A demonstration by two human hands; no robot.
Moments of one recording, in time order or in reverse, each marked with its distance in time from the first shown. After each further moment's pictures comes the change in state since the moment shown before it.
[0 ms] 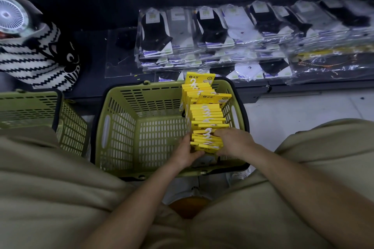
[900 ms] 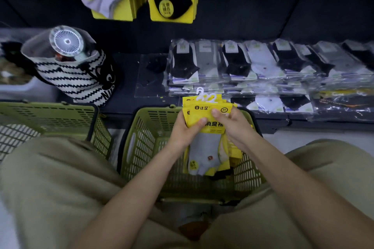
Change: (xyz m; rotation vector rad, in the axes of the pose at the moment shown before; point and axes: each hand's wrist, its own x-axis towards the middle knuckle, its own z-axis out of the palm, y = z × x) left_hand -0.009 0.095 -0.117 -0.629 0.283 0.321; right_hand 0.034 -0.062 -0.096 1.583 0.287 -0.276
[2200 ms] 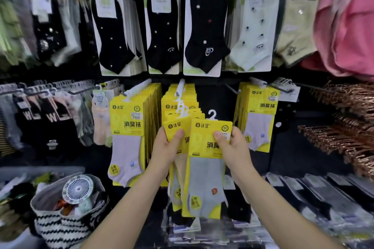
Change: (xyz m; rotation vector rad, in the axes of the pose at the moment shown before) left_hand 0.161 0.286 -0.029 0.059 0.170 0.519; right_hand 0.093 -0.281 0.040 -0.113 0.332 -0.669
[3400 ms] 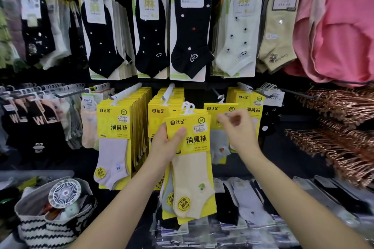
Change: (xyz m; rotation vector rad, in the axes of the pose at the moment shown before) left_hand -0.018 0.044 0.033 -0.018 -0.087 0.018; right_hand 0.040 -0.029 -0.048 -0.310 0.099 -0.158
